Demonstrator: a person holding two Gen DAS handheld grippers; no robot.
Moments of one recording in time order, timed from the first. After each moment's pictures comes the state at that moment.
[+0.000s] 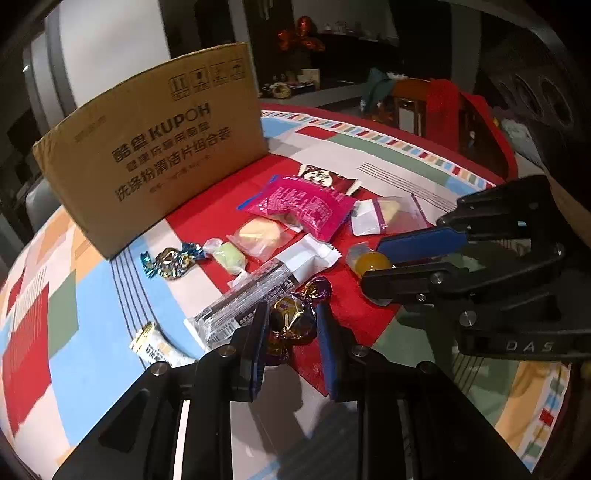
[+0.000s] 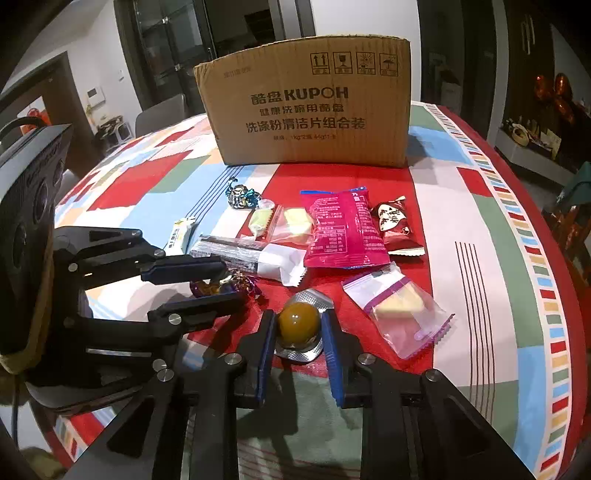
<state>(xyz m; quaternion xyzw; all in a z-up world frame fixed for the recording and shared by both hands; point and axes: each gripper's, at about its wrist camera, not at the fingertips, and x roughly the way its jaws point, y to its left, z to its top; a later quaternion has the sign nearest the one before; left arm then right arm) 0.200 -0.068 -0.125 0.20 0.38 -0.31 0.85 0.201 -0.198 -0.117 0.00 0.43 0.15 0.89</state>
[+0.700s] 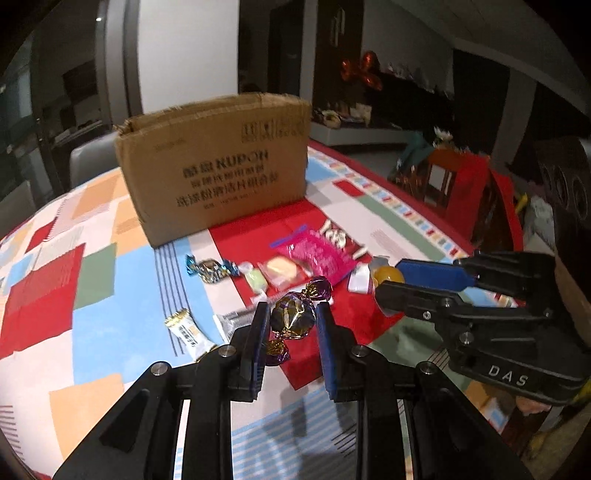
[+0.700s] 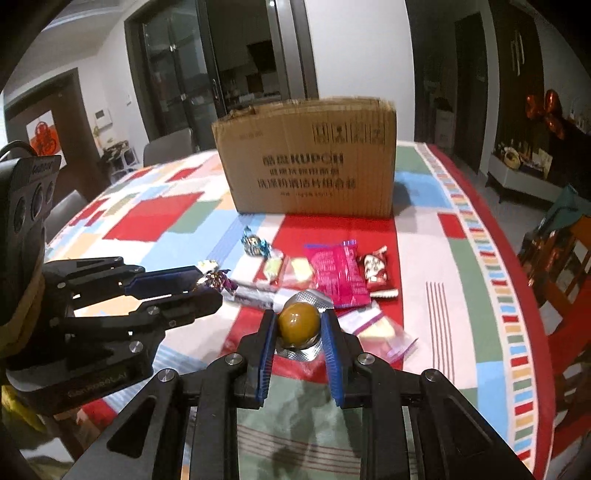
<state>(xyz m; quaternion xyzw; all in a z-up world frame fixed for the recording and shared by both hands) 0.176 -0.049 -0.061 0.07 0.37 -0.24 0.90 0.176 -0.207 -0.062 0.01 0.37 0.15 0.92</state>
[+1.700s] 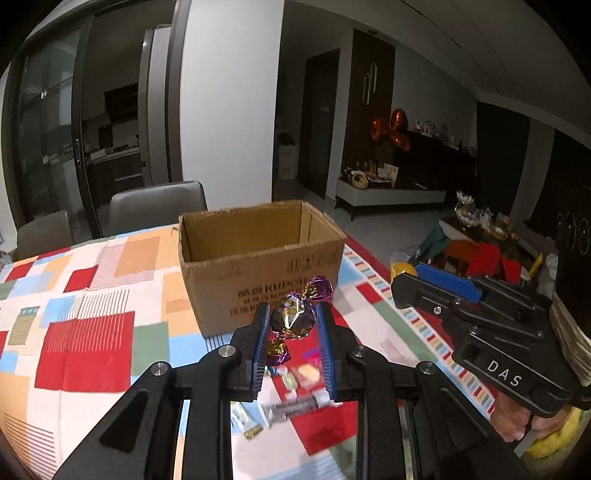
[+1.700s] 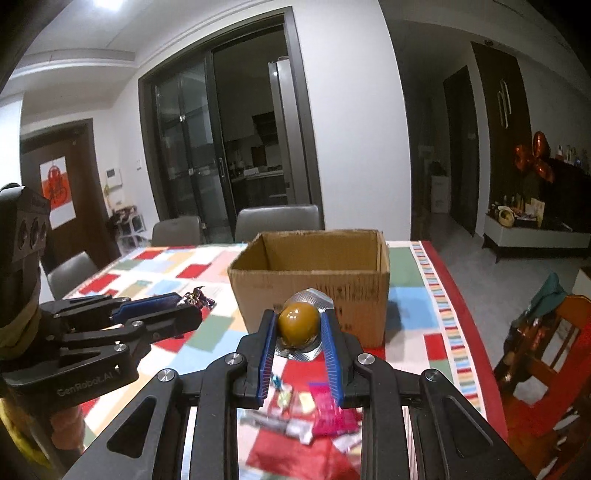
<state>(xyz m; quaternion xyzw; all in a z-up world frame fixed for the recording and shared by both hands) 0.205 -0.026 0.058 0.02 0.29 -0.19 0.94 0.207 -0.212 0.050 0.03 0.23 0.15 0.96</state>
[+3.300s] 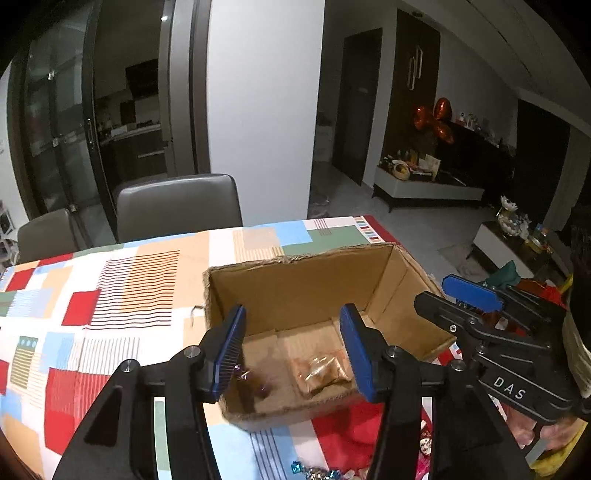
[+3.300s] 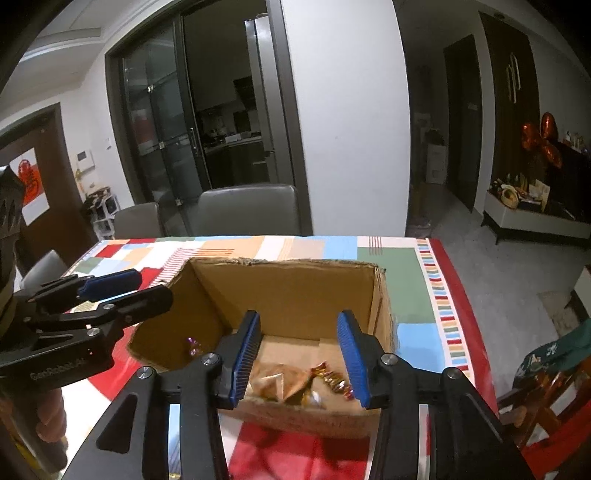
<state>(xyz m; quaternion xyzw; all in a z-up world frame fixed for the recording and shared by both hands) 0.387 -0.022 0.056 0.02 0.33 -0.13 0.93 0.399 -0.209 0.039 0.02 0.31 0.13 0.94</state>
